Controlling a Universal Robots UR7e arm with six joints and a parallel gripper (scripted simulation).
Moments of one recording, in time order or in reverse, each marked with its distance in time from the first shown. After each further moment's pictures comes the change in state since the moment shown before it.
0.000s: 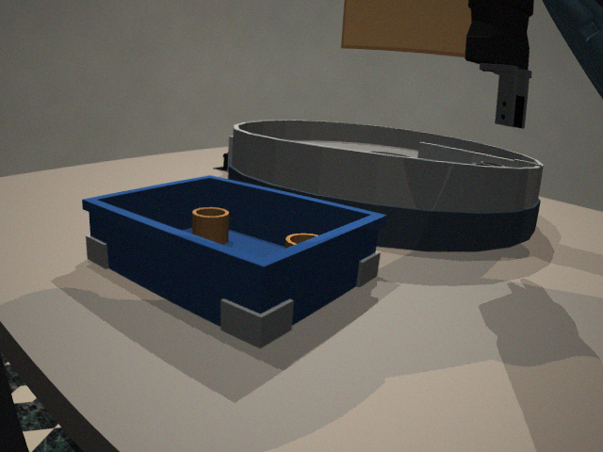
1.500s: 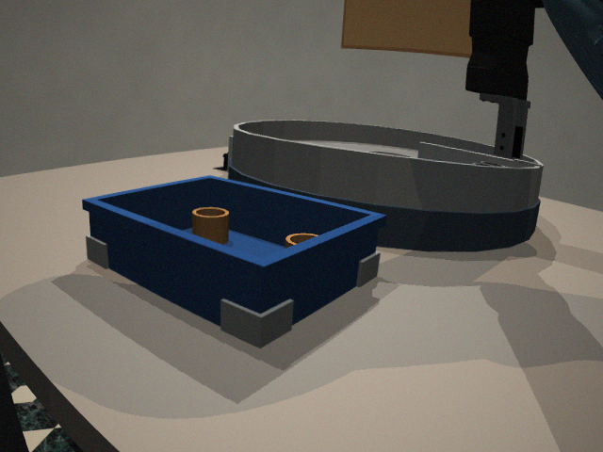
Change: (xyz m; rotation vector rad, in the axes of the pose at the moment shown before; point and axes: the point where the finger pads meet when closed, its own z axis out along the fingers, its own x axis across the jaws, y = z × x) arm -0.006 0.002 0.034 0.001 0.003 -0.020
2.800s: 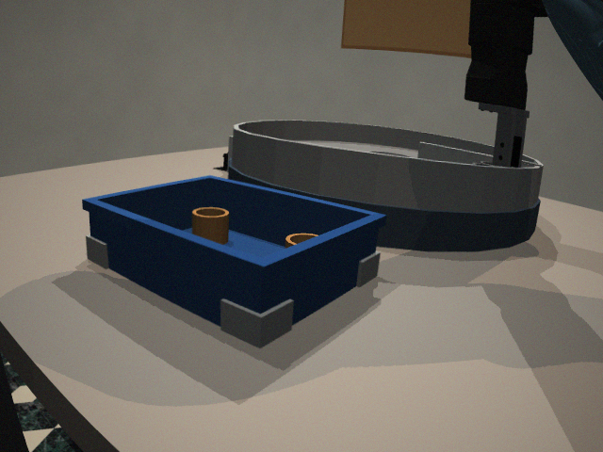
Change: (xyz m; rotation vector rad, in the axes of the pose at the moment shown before) arm 0.000 0.000 0.011 -0.001 -0.001 0.000
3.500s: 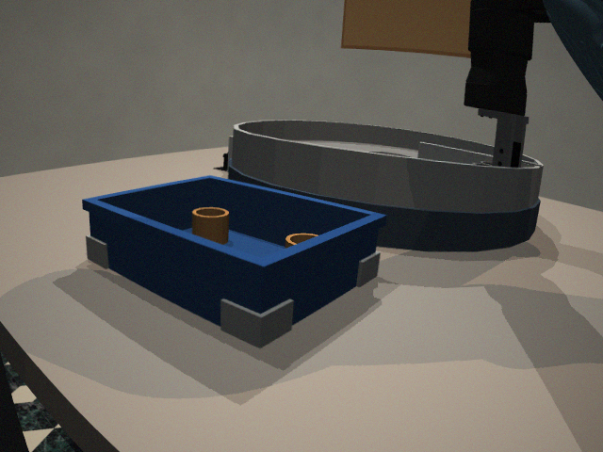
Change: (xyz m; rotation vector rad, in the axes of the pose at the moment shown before) arm 0.000 0.000 0.007 0.000 0.000 0.000
